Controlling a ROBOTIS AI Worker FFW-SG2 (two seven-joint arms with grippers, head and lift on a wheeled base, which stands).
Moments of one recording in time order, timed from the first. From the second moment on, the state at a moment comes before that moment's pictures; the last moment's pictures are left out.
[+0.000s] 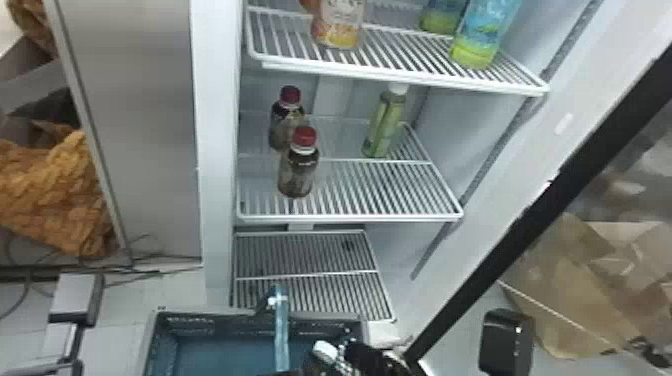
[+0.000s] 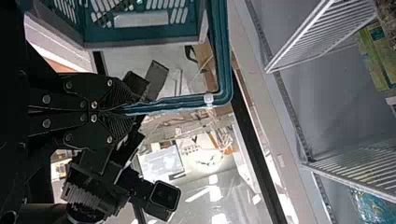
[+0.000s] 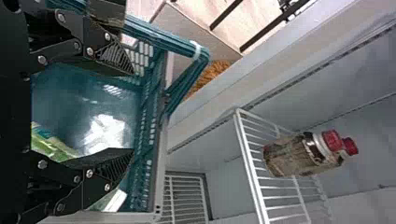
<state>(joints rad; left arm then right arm) 0.23 0.22 0.04 -2.10 1.42 1.45 -0.23 0.90 -0.10 -0.14 -2.76 -0.57 0.95 0.16</state>
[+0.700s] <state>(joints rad) 0.23 0.22 0.05 -2.10 1.42 1.45 -0.23 0.81 -0.06 -0.25 -2.71 -0.44 0.73 0.16</state>
